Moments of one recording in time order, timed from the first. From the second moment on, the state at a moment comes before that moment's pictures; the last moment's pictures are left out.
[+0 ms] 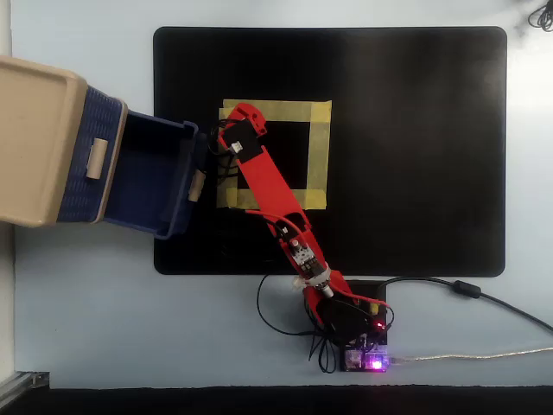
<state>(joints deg) -31.3 39.6 27.5 84.7 -61.5</state>
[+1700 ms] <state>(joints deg) -56.0 56.0 18.5 87.1 -148.2</state>
